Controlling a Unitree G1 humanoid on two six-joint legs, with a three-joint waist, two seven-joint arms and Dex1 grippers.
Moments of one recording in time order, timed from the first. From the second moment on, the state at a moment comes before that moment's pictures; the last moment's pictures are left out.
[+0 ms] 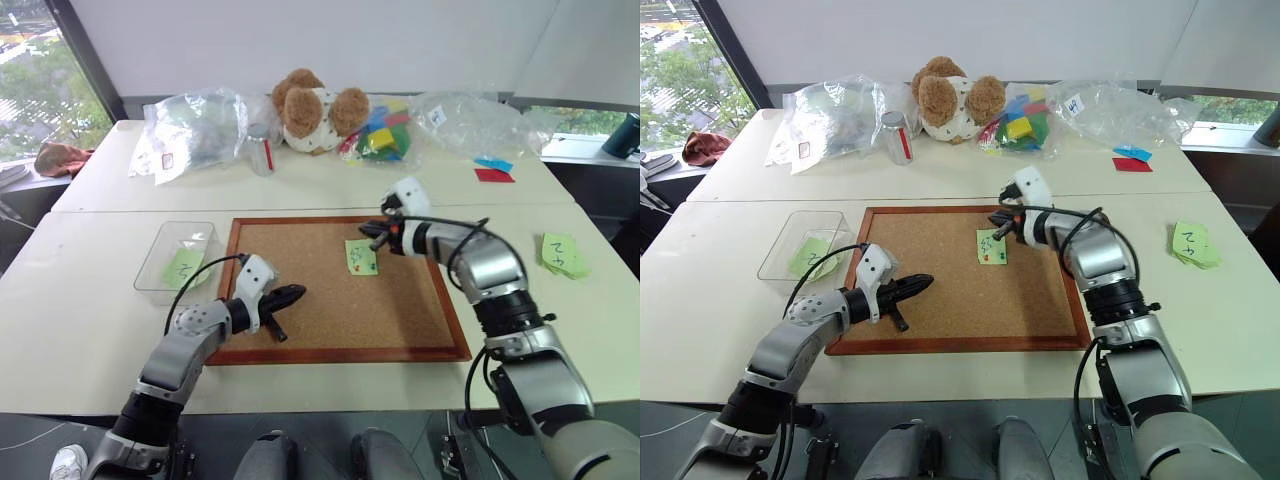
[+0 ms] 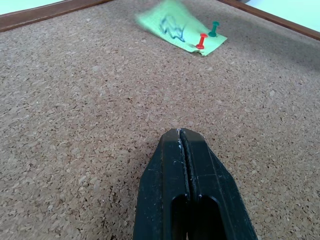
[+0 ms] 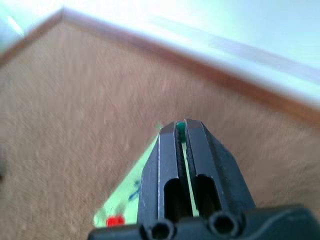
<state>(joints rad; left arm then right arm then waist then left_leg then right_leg) -0.26 0.40 -0.15 -0.07 -0.30 0.41 -0.70 -0.80 -0.46 0.10 0.23 0.17 0.70 0.68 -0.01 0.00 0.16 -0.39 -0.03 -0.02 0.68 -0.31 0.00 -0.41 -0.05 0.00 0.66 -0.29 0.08</state>
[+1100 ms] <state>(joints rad) -0.27 0.39 -0.15 -0.05 -0.29 0.42 -0.72 -0.78 -0.65 -0.10 0.66 0.13 0.56 0.58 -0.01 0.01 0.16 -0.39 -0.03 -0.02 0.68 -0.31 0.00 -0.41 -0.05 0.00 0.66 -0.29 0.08</state>
